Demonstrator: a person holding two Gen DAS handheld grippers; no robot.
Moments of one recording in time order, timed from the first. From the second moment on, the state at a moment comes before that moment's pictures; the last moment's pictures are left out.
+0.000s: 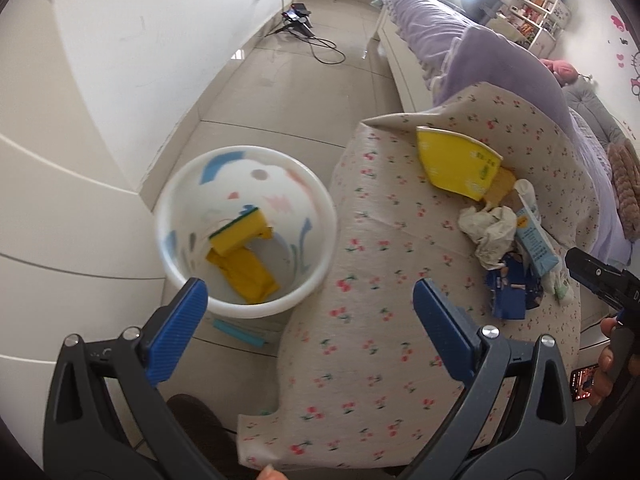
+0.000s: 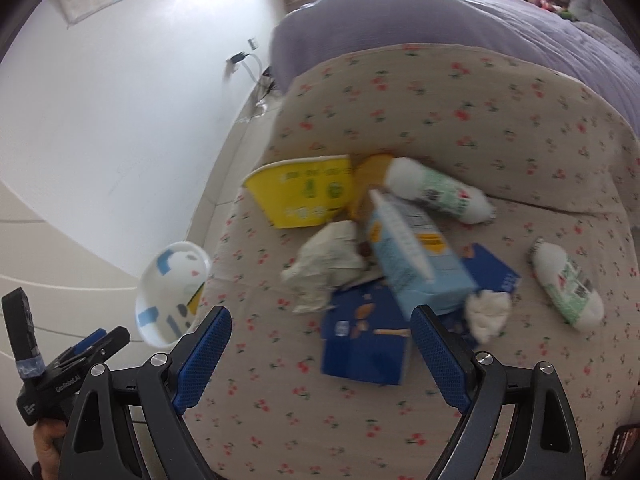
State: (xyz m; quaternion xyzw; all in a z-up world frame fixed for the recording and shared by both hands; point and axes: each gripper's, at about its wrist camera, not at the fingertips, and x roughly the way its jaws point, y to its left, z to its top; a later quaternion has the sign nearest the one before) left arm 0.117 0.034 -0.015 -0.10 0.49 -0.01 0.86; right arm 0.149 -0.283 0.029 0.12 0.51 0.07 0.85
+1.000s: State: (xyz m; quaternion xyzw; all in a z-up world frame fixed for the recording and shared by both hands) left arm 0.154 -0.074 -0.020 -0.05 0.49 -0.08 0.87; right arm 0.197 -0.368 -0.024 0.21 0.56 0.06 0.80
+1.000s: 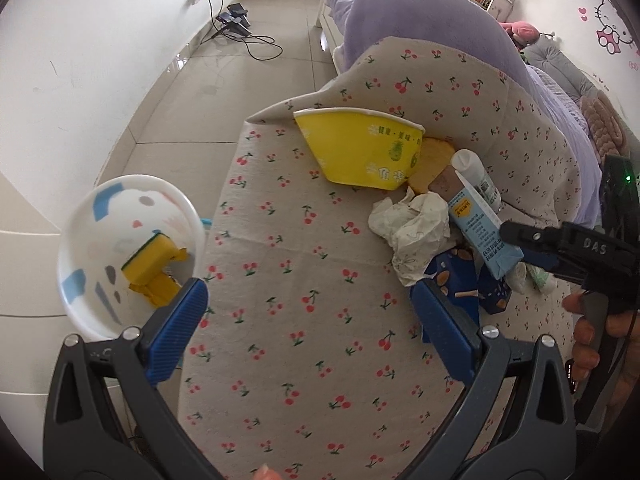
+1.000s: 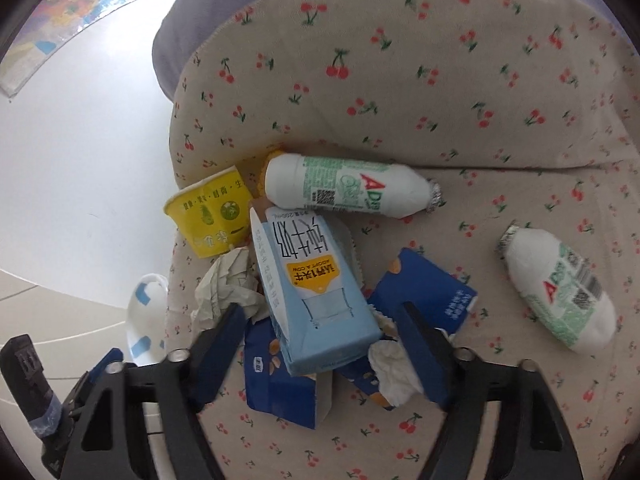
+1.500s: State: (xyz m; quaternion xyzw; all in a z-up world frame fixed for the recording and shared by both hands) left arm 0.163 -0.120 -0.034 -0.03 0.48 -0.12 0.87; right arm 0.167 -0.363 0.002 0.22 0.52 0.08 0.82
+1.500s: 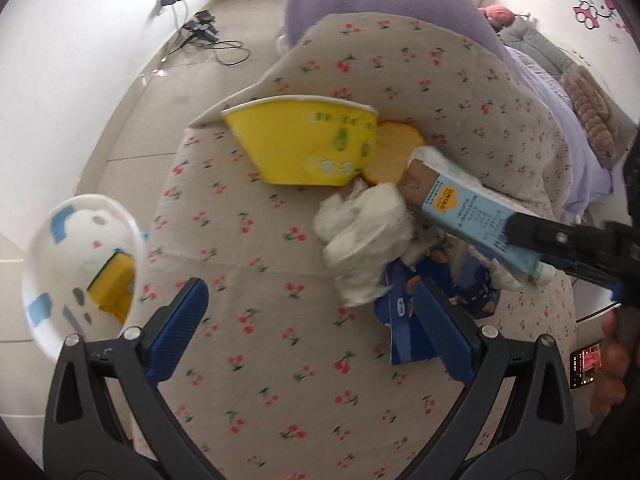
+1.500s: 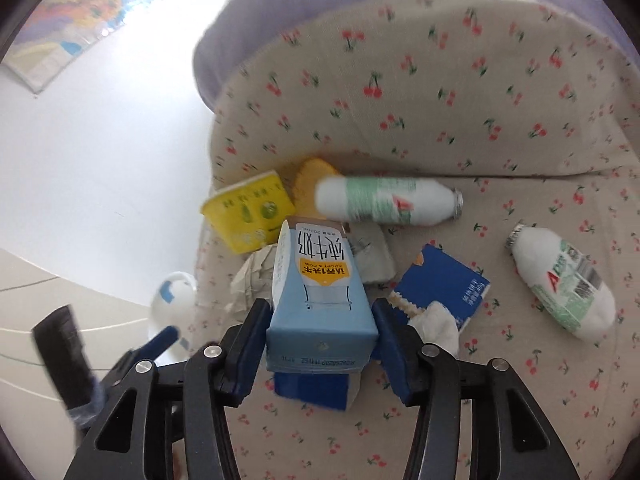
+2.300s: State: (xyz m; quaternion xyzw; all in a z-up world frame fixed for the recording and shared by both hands) left arm 0.185 -0.135 -0.048 -0.08 0.48 -0.17 0.86; right arm 0.129 -0.397 0.033 0.23 0.49 0.06 0.84
